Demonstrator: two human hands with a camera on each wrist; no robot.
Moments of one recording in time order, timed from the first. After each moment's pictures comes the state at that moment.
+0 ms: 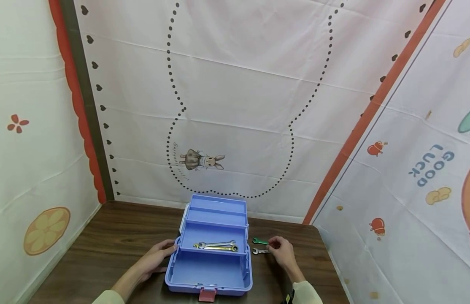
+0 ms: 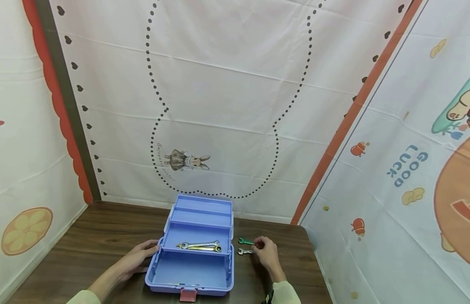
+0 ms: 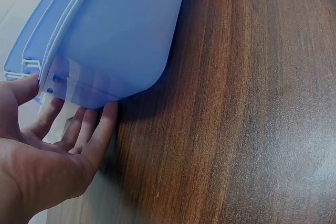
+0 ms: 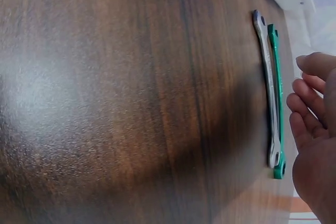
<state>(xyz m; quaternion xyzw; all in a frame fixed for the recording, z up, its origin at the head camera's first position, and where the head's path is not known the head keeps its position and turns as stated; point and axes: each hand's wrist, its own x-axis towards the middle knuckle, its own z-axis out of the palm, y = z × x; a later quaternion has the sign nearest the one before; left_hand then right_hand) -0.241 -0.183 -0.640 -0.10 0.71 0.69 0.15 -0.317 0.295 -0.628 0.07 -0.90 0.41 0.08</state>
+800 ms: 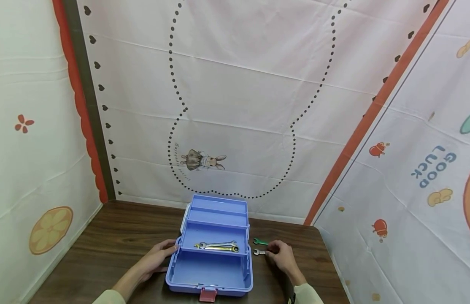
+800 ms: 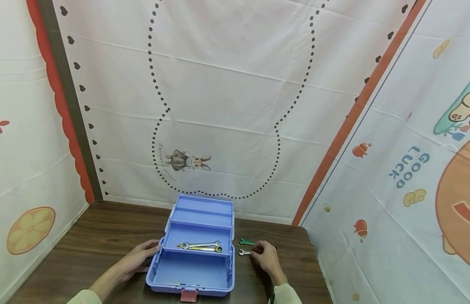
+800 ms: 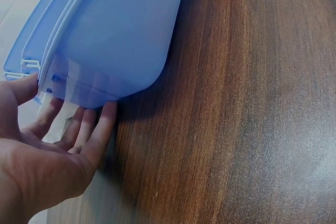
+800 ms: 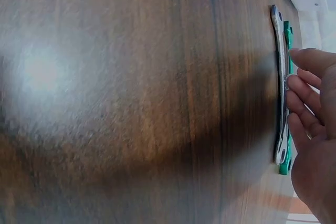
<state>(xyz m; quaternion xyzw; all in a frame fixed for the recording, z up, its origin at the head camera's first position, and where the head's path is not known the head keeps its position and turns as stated) -0.239 -0.183 -0.639 -0.10 0.71 0.69 0.14 -0.315 0.298 -0.634 0.10 -0.92 0.38 0.03</state>
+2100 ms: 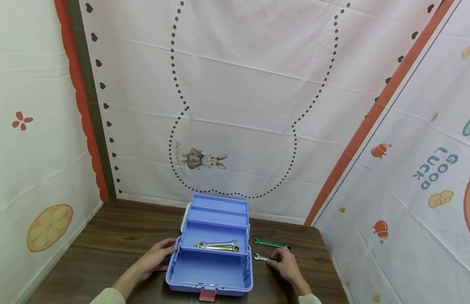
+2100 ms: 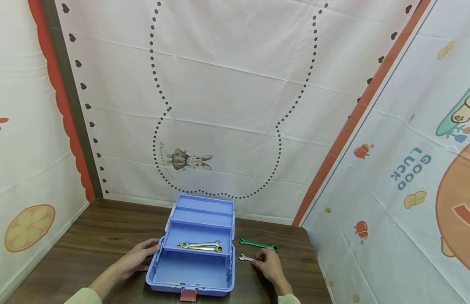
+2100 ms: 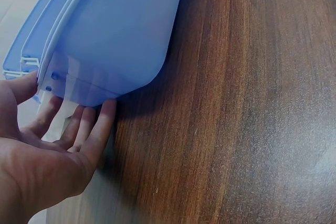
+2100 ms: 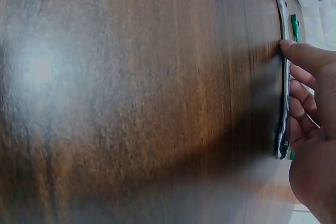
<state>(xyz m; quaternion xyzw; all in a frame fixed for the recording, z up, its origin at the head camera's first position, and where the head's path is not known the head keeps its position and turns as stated) -0.241 -0.186 -0.644 -0.09 0.70 0.69 0.15 -0.295 0.311 -0.646 0.12 -0.93 0.35 0.05</state>
